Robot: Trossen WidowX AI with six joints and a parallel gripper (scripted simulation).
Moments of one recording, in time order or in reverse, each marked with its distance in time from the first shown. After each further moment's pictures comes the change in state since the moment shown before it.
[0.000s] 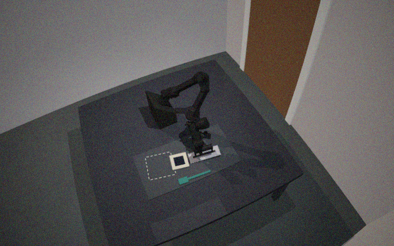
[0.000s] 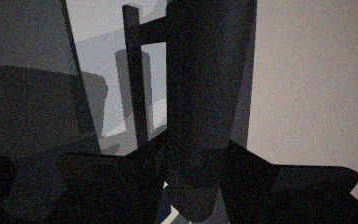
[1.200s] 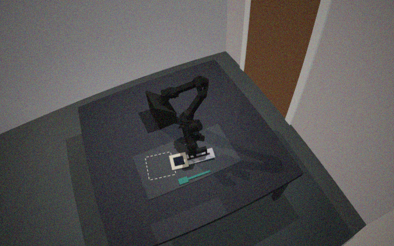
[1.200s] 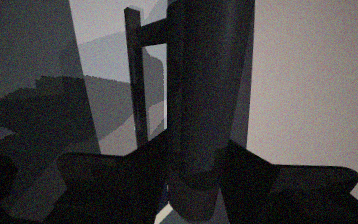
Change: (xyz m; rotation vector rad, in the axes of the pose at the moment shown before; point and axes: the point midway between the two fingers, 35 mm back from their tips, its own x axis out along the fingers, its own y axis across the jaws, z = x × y) arm 0.003 -0.003 -0.041 0.002 -0.017 -0.011
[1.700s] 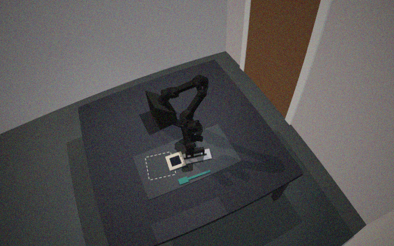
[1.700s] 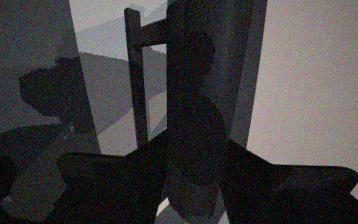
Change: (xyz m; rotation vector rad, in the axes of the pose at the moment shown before) arm -0.005 0.003 -0.014 -0.035 0.068 0.023
